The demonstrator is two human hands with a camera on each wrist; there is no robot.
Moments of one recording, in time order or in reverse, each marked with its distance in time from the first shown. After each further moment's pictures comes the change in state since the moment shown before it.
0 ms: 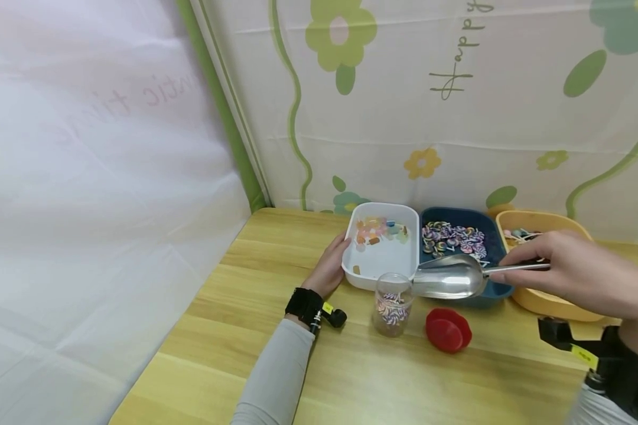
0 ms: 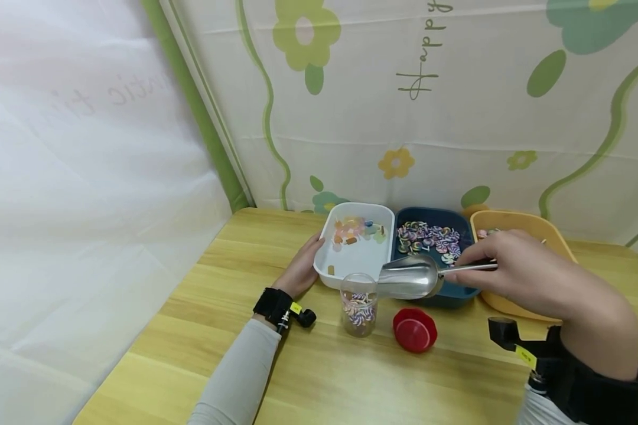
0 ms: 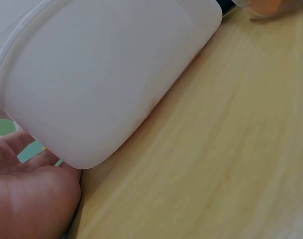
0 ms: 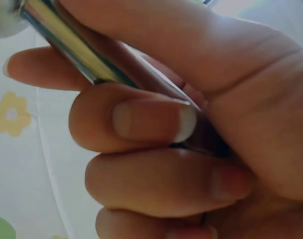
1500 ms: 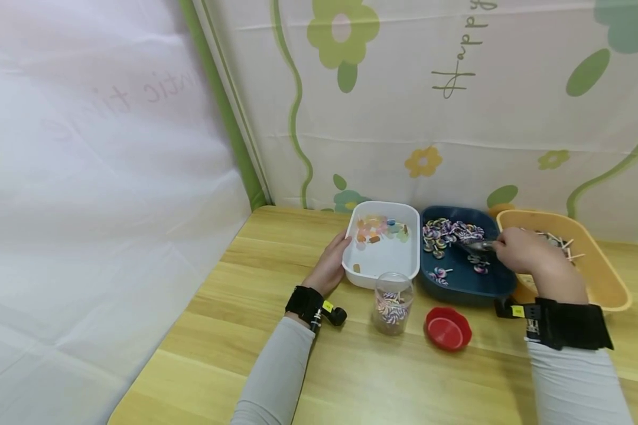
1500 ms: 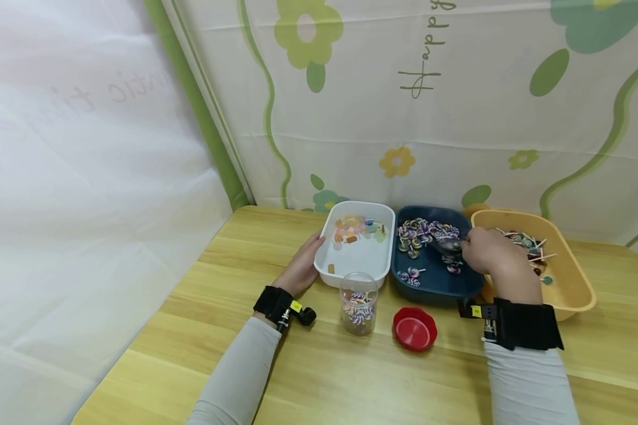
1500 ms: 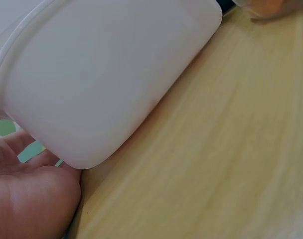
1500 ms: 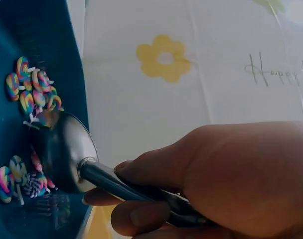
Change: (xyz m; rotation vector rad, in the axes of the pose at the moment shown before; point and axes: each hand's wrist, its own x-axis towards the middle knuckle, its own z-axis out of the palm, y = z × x) left_hand 0.001 0.000 0.000 -0.003 -0.006 -0.001; right_hand 0.063 0.092 0.054 -0.050 -0.153 0.308
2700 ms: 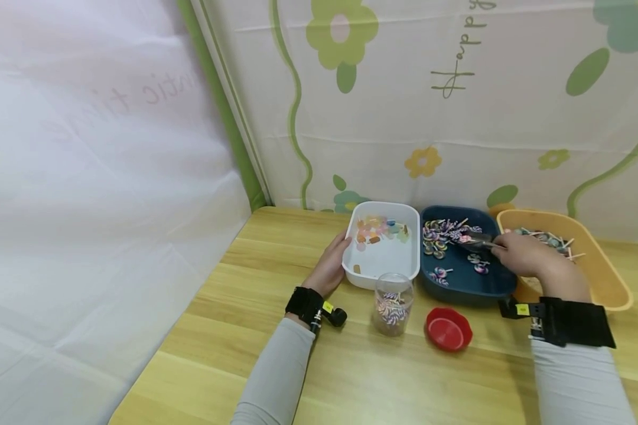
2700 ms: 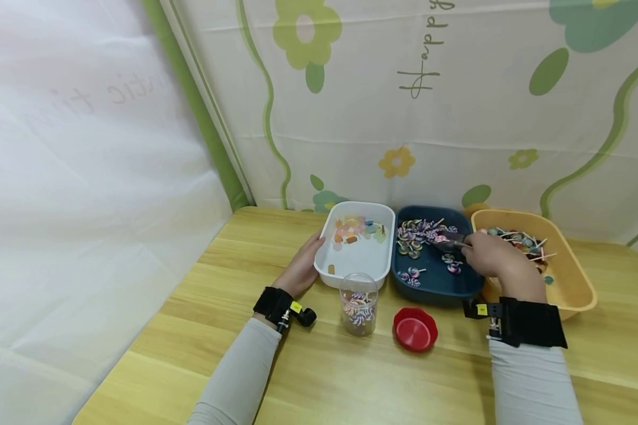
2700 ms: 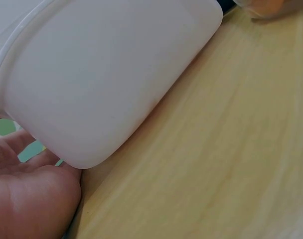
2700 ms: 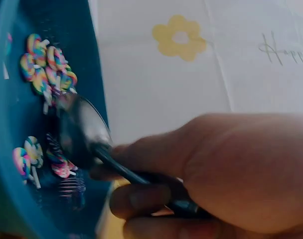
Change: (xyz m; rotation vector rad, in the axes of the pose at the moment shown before) left_hand -0.001 -0.001 0.000 0.001 -0.002 -0.003; right_hand 0.013 0.021 0.016 0.012 -0.020 -0.085
